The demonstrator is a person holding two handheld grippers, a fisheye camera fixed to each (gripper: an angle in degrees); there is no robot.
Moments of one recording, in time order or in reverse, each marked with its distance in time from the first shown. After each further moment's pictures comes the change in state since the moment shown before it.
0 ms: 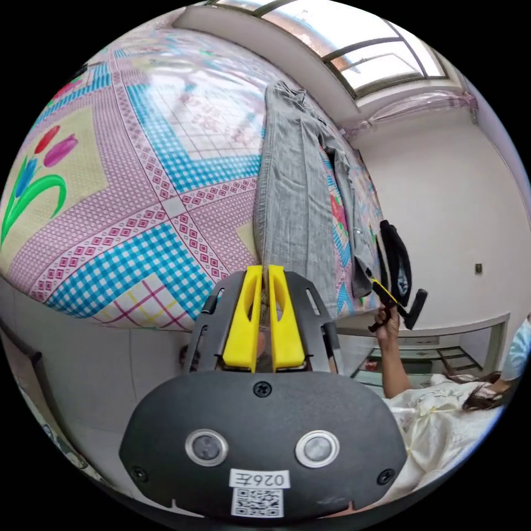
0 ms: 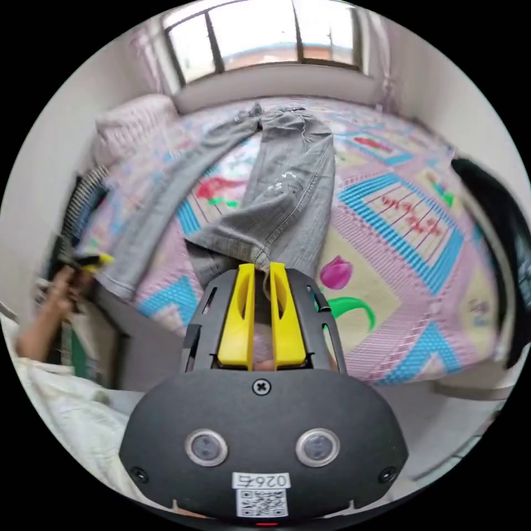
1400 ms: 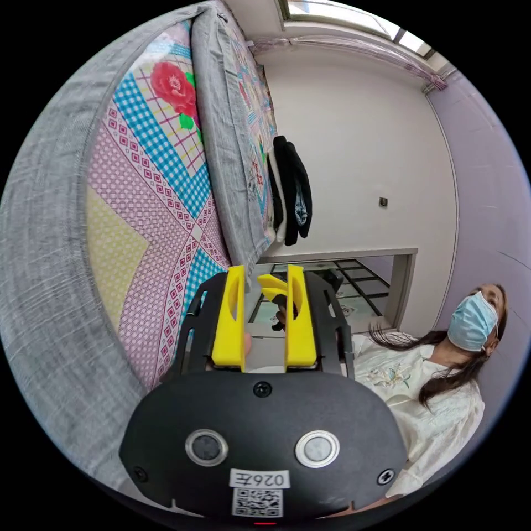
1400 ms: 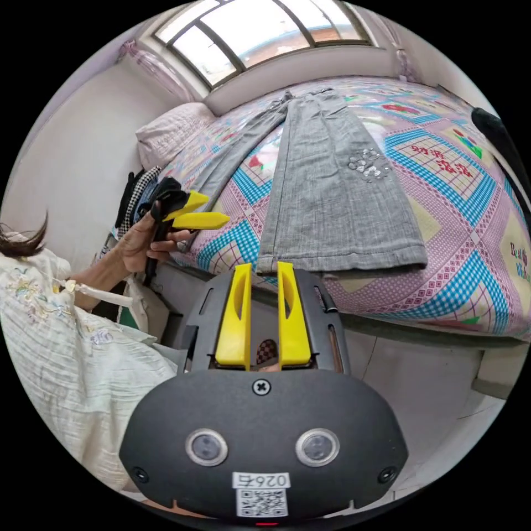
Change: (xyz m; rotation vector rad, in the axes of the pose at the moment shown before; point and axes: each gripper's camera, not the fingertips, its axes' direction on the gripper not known) left arm 0.139 -0.020 0.085 -0.443 0.649 0.189; right arm 0.014 0.227 -0.200 -0.045 -0.416 0.061
